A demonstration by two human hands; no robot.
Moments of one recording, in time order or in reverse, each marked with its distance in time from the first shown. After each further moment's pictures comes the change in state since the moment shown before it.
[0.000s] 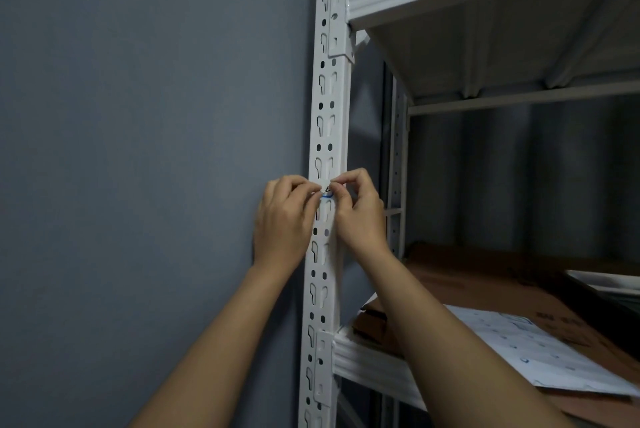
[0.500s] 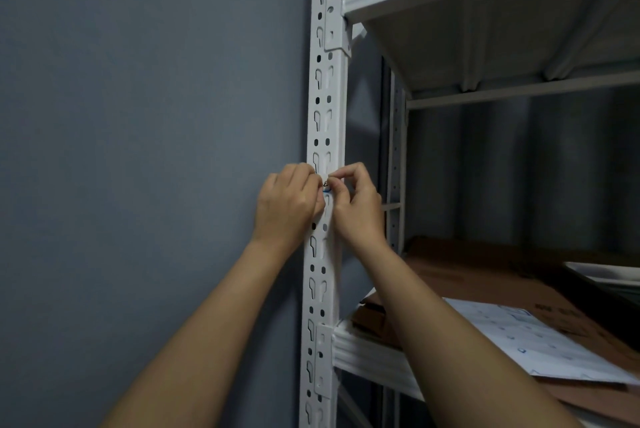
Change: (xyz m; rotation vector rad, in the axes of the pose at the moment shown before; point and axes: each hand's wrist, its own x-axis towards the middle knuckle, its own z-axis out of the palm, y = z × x) left_hand 0.021 -0.007 0.008 0.421 0.090 0.415; right_hand -0.001 -0.003 -0.001 -0.030 0.003 0.008
